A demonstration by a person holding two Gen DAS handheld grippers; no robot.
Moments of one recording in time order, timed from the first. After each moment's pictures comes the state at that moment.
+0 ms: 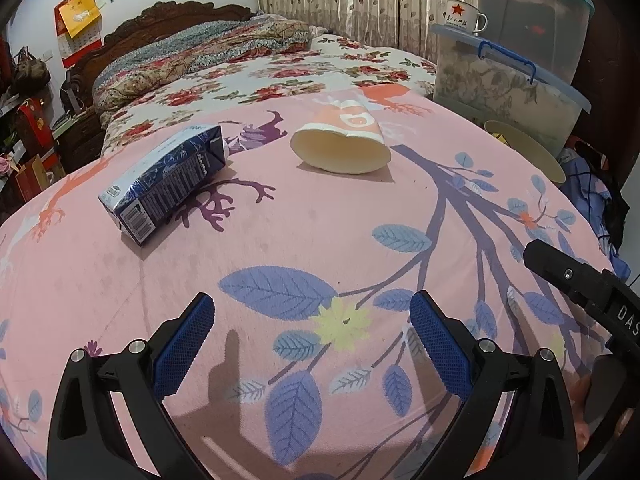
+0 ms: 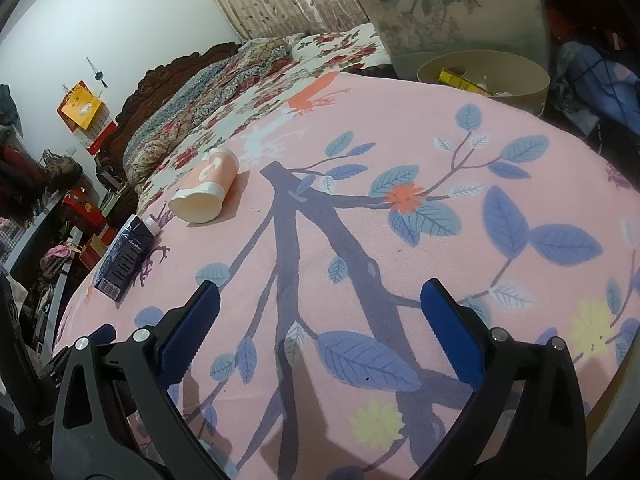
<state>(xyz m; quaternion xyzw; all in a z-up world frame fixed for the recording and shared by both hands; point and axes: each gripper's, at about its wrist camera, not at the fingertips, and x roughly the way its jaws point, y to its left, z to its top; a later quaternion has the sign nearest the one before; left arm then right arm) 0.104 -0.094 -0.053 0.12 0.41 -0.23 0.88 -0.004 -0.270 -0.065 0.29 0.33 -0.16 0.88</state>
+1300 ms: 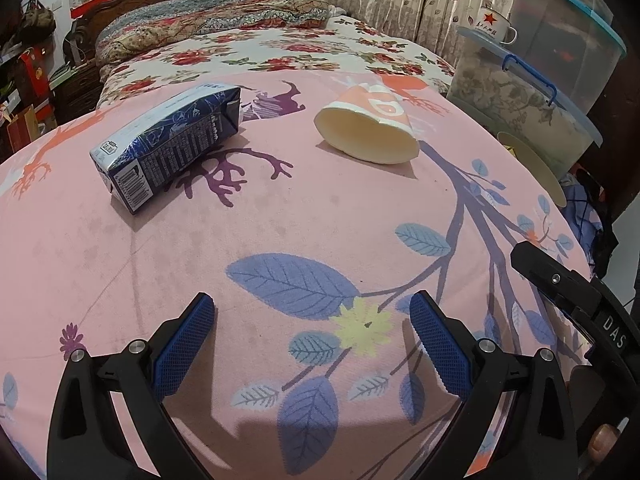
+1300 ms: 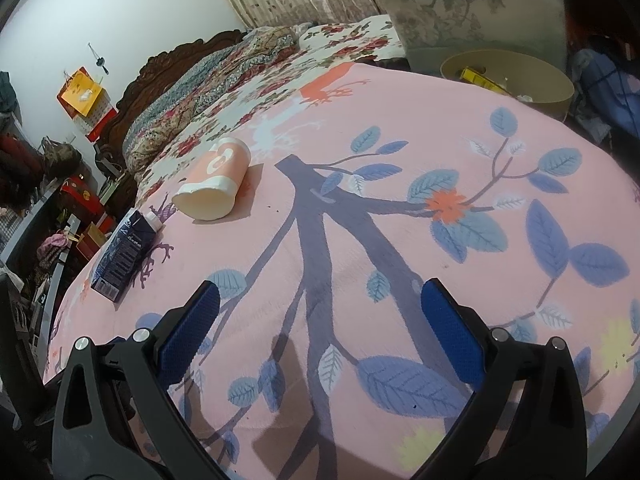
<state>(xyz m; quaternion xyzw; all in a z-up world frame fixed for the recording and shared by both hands) 0.128 -0.076 -0.062 0.06 0.46 -0.23 0.86 0.021 -0.253 -0.064 0.28 0.34 -0.16 0.88</state>
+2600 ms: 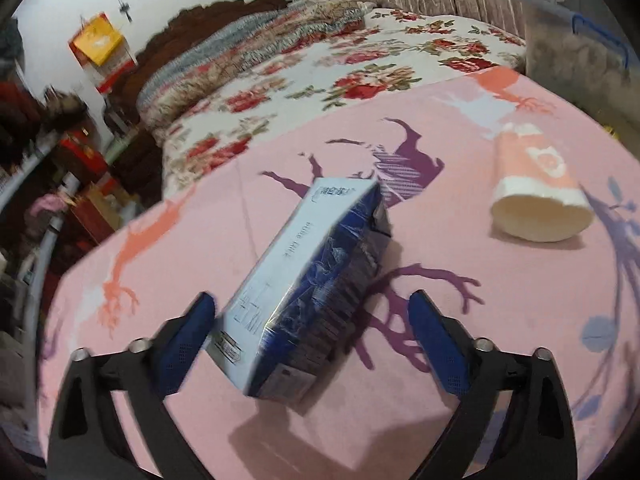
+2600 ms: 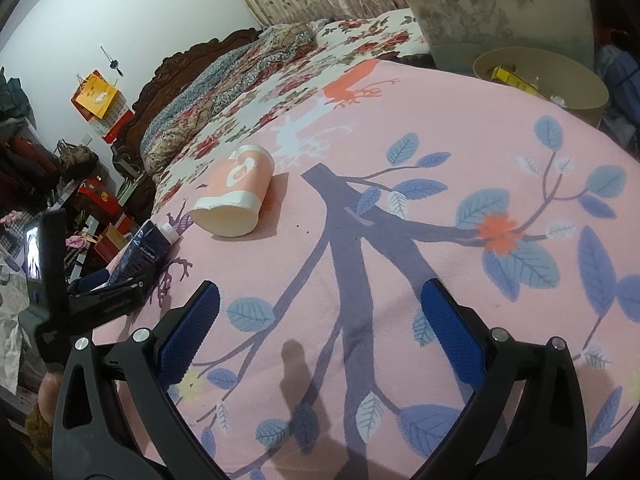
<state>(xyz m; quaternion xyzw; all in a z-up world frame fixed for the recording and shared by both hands) 0.244 -0.071 -0.045 0.24 0.40 -0.10 0.88 0.059 -0.261 -0.063 0.30 0.34 -0.12 0.88</state>
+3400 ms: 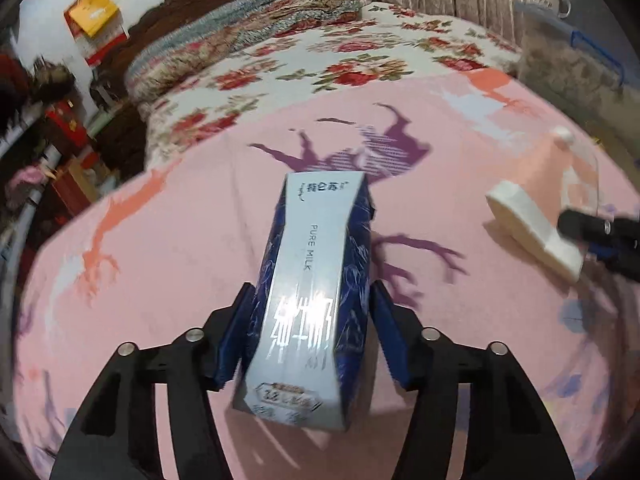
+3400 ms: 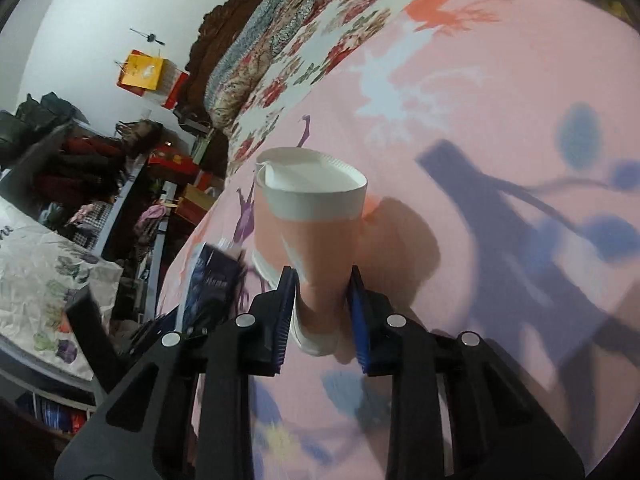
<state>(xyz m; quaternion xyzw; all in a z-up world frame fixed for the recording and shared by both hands) 0.231 -0.055 -0.045 0.17 0.45 -0.15 0.86 0.150 -0.279 -0.079 0.40 0.40 0.07 0.82</state>
